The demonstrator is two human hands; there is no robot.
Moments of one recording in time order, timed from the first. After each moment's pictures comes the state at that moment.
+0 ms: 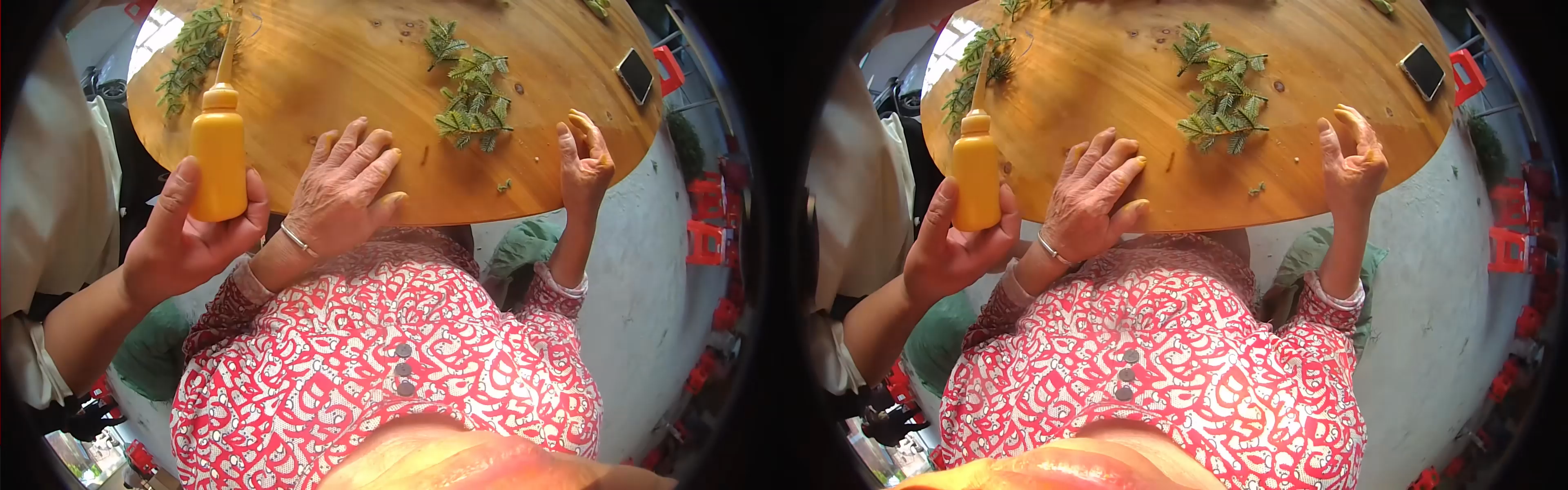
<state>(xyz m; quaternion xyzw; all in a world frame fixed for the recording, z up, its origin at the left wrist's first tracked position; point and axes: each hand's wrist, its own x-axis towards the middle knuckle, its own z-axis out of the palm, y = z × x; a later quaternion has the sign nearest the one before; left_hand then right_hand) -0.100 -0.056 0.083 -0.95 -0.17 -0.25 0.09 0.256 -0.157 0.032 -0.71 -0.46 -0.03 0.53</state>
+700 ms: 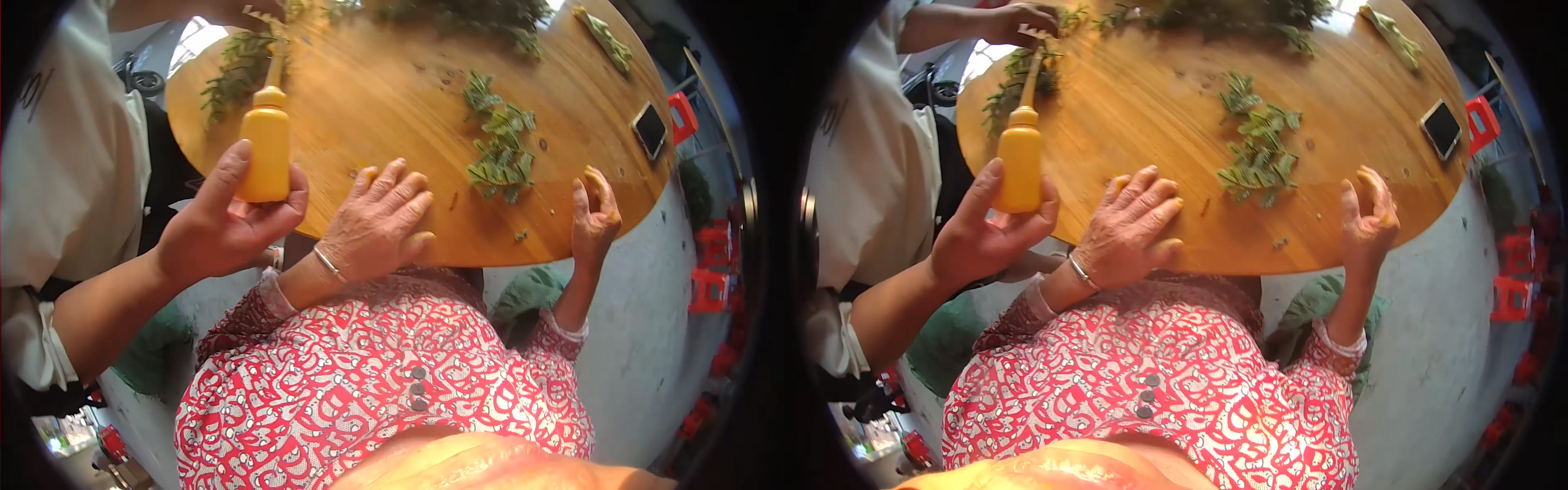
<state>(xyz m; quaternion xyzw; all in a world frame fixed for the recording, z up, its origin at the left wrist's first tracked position) -0.114 -0.048 0.104 -0.90 -0.15 -0.17 0.37 0.260 -0.159 0.034 -0.72 -0.49 -0.06 0.49</state>
